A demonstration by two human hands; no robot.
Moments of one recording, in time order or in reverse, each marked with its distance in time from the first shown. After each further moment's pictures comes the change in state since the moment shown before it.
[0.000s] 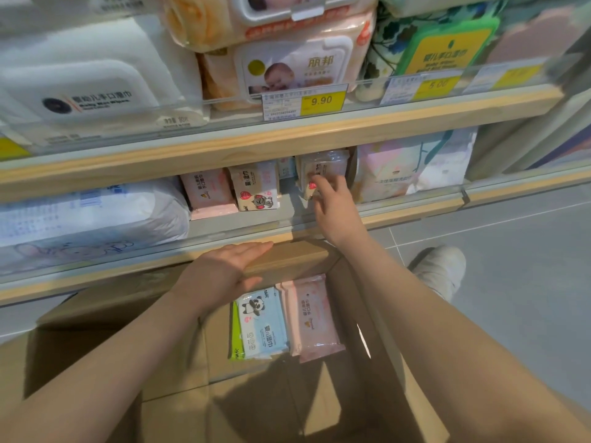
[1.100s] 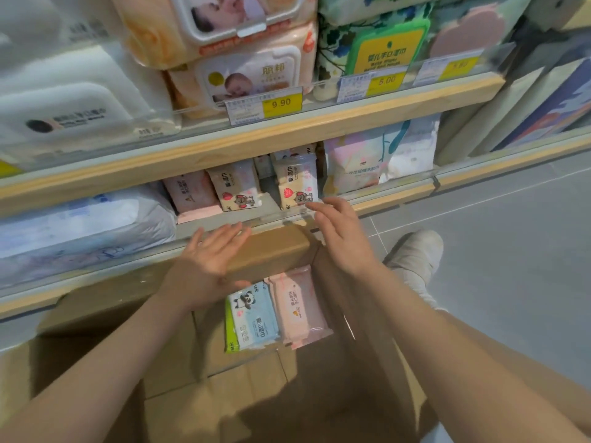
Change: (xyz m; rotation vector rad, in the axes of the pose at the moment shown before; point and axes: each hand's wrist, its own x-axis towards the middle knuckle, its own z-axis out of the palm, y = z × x) left_hand -0.006 0.003 -0.004 0.121 0.018 0.021; right_hand -0.078 0.015 -0.035 0.265 -0.002 0.065
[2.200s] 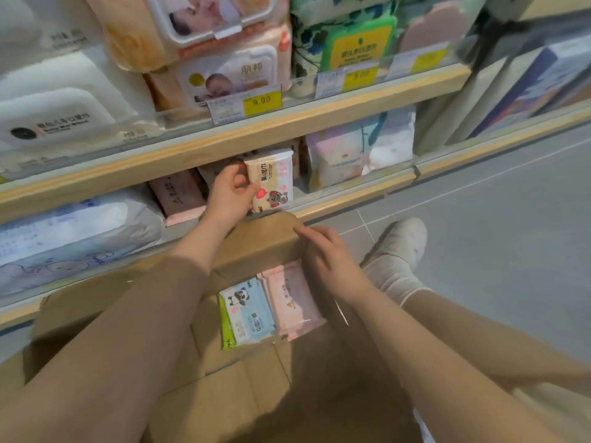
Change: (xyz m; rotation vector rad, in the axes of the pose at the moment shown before) left_hand 0.099 0.049 -0.056 -1.171 0.332 -0.392; right_hand -0.052 0.022 0.013 -0.099 -0.080 -0.071
